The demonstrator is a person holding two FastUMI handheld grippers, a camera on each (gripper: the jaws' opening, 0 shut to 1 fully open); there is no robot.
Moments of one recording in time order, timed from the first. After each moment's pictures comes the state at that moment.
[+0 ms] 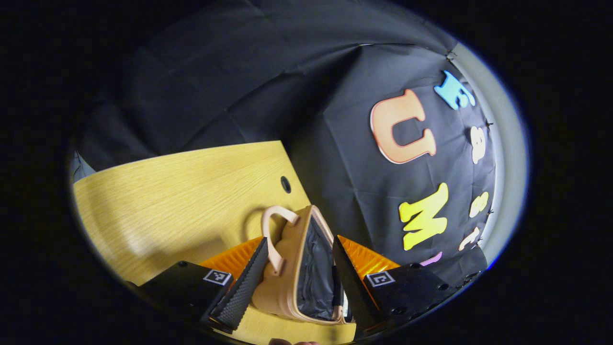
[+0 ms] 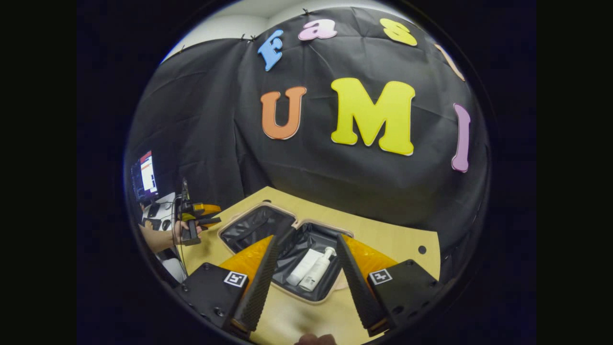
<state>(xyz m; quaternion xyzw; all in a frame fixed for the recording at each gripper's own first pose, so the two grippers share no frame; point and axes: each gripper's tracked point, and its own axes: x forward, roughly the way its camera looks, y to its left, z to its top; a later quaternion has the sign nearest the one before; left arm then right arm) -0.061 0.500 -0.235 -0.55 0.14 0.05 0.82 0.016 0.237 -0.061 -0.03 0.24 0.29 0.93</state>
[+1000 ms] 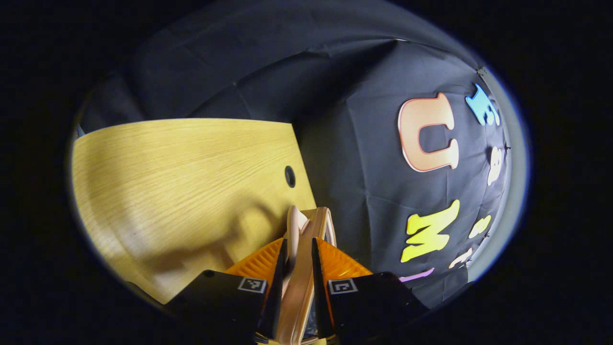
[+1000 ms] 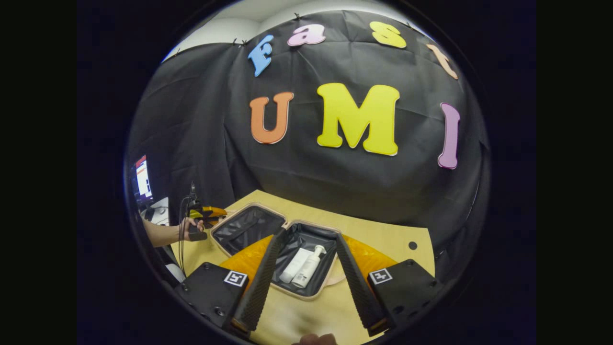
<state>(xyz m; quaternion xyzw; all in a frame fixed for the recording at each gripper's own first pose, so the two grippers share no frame) 0.006 0.490 -0.227 -0.60 0.14 0.05 0.78 0.005 0.208 -0.045 -0.02 0.22 0.24 0.95</state>
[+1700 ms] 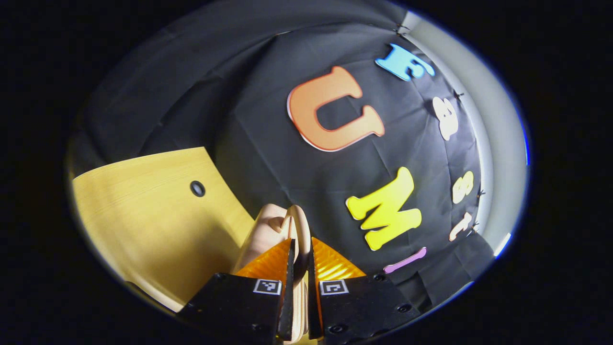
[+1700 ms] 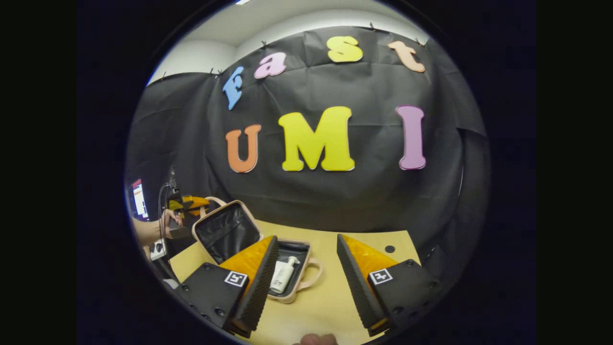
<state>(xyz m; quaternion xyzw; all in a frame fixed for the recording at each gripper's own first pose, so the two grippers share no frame) 0.034 0.348 -0.048 -0.47 0.10 0.00 0.88 0.002 0.083 -0.014 0.04 0.14 0.17 0.97</state>
